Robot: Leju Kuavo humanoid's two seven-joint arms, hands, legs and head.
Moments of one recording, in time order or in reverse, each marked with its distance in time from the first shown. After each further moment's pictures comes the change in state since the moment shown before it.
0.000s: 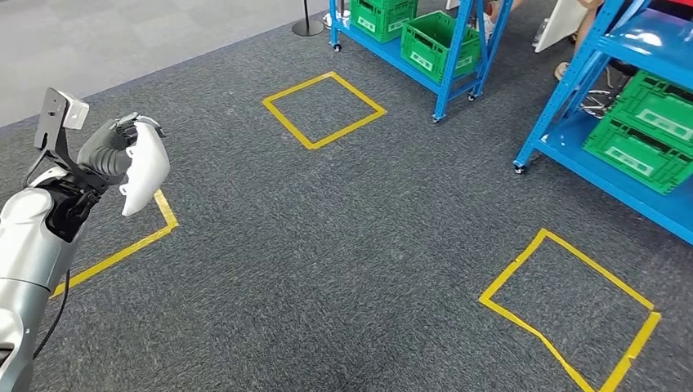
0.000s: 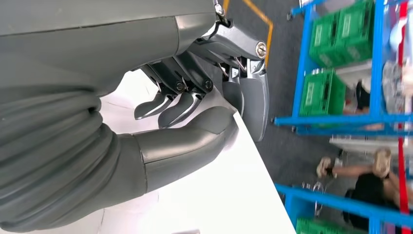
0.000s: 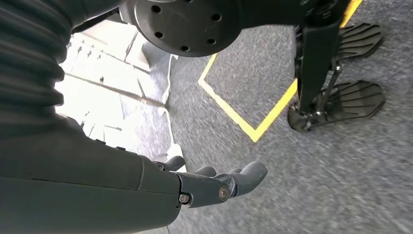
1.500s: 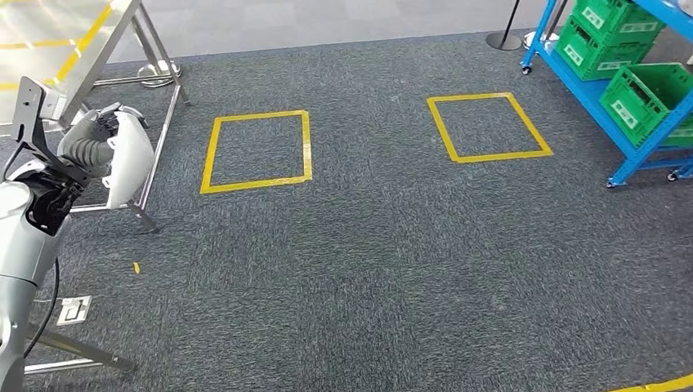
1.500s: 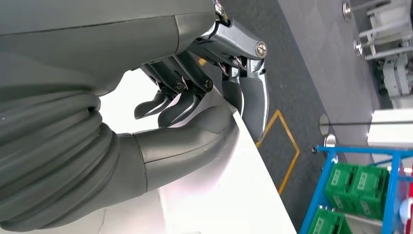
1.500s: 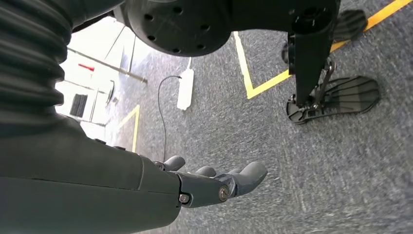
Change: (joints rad) left arm -0.044 0.013 0.038 0.023 -0.018 -0.021 0.016; right arm -0.005 0.001 -0.001 0.000 -0.002 -0.001 -0.005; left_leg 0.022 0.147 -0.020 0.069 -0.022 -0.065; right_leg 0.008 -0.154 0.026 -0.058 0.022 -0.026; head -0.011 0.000
